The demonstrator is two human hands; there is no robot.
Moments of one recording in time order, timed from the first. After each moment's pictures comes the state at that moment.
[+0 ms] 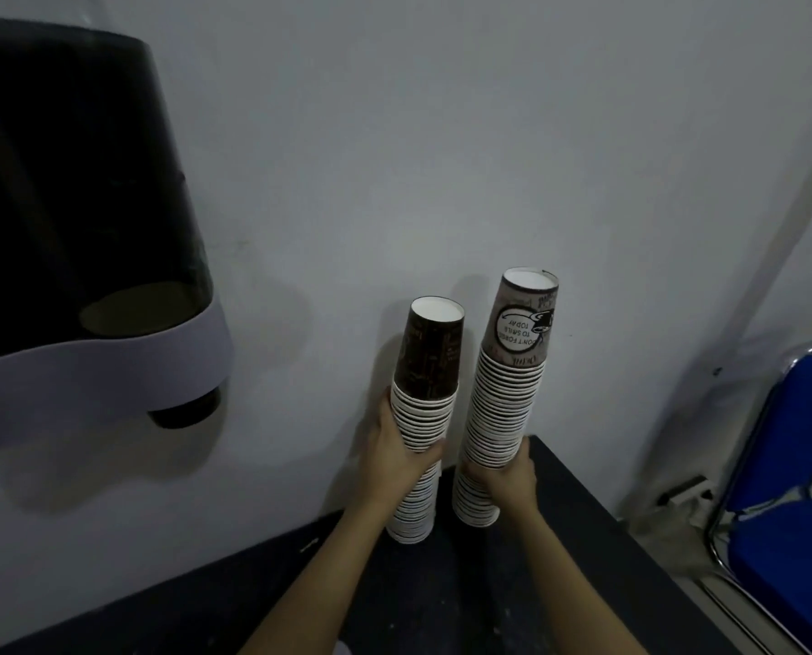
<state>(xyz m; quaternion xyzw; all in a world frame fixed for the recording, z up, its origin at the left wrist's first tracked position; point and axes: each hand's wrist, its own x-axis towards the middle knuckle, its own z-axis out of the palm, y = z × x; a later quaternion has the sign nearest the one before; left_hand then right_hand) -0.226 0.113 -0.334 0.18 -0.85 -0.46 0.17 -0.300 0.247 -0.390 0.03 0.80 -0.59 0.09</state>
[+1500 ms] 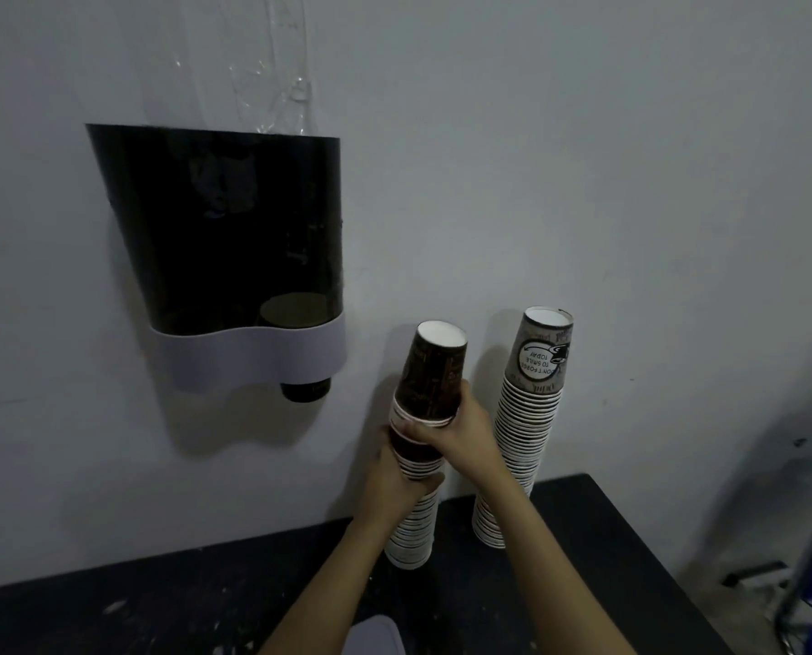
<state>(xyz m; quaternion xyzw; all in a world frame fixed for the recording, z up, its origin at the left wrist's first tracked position) -0.150 0.082 -0.325 0.26 -0.79 -0.52 0.19 -0.214 0.166 -0.260 -0.32 0.76 -0.56 0.07</state>
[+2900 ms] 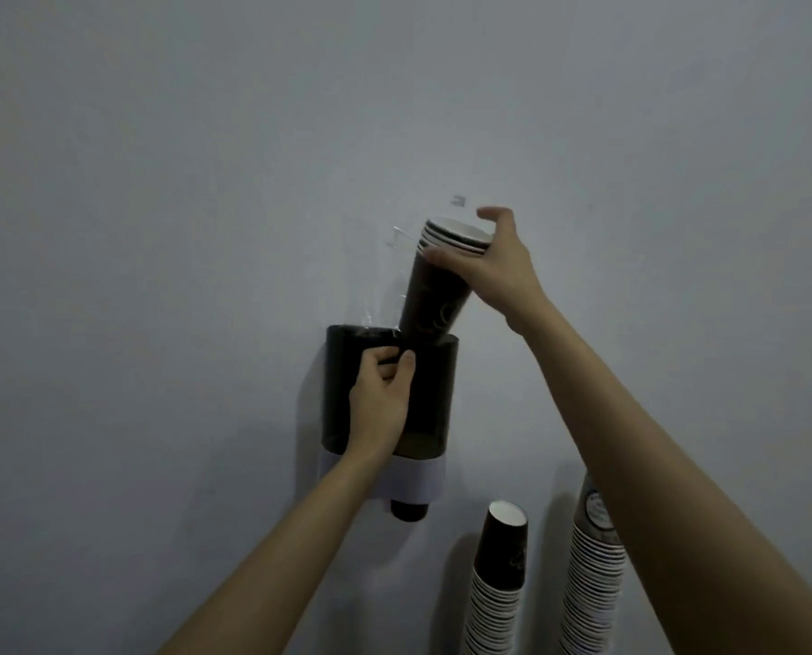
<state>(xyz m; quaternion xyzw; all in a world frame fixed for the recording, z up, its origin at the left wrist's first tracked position) -0.021 0.053 -0.061 0.16 -0.65 -0.53 0.52 -0.099 0.137 0.062 -0.47 0.66 -0.57 -0.14</state>
